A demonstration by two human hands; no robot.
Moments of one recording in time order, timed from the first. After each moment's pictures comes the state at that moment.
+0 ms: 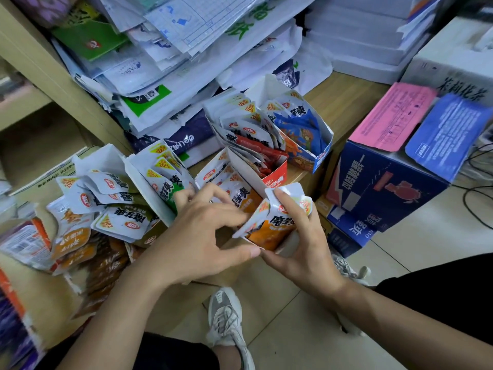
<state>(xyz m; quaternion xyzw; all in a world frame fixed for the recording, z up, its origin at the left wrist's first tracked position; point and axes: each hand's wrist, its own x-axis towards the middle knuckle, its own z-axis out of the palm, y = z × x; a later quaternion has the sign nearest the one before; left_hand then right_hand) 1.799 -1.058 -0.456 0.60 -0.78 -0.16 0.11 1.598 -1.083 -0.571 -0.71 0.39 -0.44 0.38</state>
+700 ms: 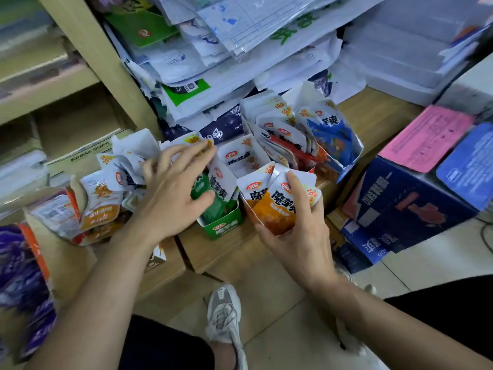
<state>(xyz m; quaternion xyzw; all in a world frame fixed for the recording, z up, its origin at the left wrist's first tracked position) 1.872 -1.069 -0.463 0.72 -0.68 -0.01 0.12 1.636 -1.087 -0.543 -0.72 0.49 -0.37 0.32</state>
